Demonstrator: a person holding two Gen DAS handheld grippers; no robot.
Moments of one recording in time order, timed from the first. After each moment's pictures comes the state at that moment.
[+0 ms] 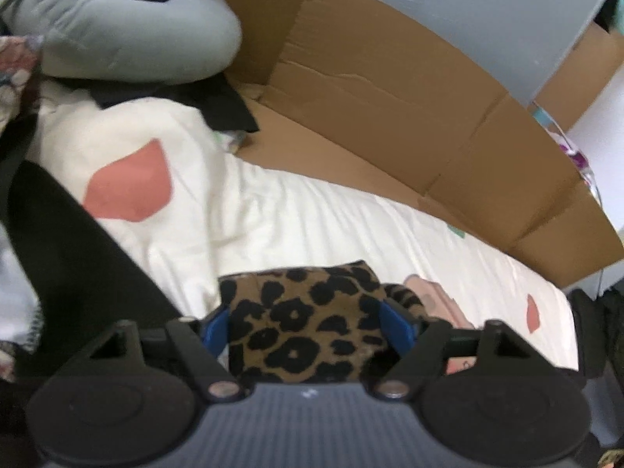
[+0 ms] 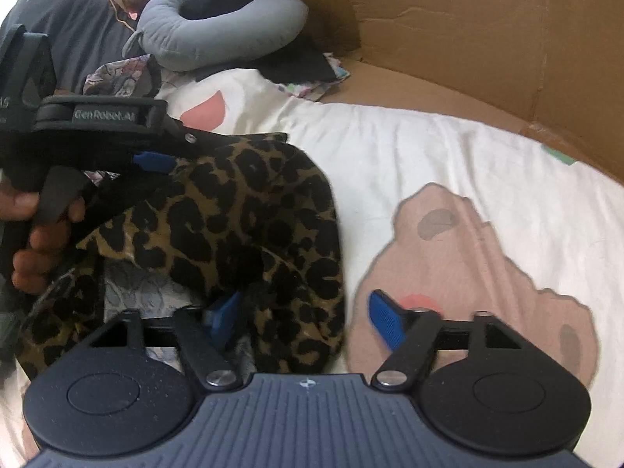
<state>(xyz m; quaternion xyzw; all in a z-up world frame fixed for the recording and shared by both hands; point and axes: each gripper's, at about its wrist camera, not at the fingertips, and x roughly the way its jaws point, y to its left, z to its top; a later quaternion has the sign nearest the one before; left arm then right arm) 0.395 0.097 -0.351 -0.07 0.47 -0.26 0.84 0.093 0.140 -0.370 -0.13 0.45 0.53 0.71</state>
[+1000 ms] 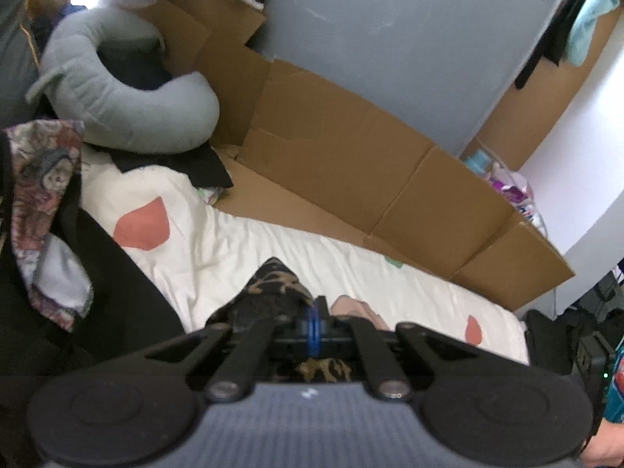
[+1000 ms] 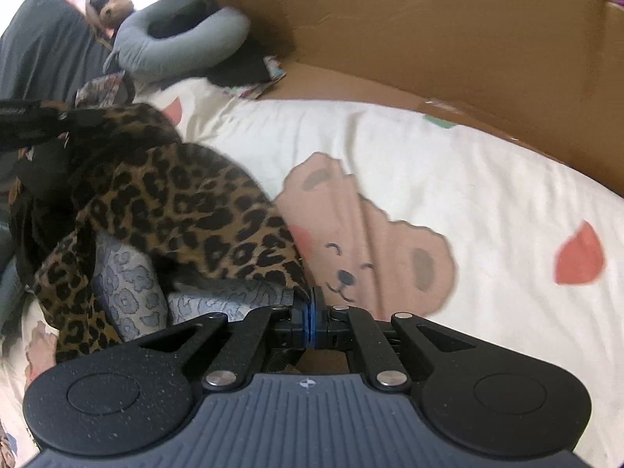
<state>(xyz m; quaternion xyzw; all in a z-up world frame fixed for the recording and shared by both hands) 0.323 0.118 -0.251 -0.10 0.42 -0.27 0.86 0.130 0.011 -0.322 -0.13 0.47 0.48 0.73</state>
